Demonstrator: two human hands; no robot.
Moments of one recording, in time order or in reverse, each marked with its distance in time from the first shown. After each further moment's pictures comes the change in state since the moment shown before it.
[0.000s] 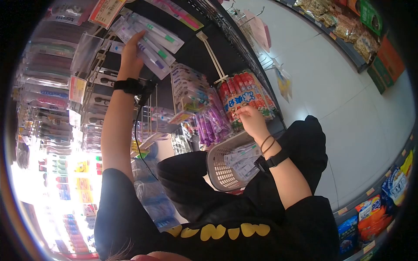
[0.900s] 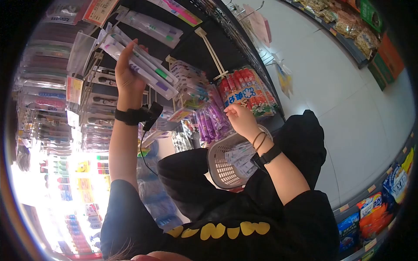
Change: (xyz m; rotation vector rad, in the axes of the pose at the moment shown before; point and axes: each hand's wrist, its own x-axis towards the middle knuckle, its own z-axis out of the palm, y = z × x) left_hand -0.094 0.009 0.020 -0.133 -0.045 0.091; right_hand 0.010 0.012 0.027 -0.226 -0.070 -0.275
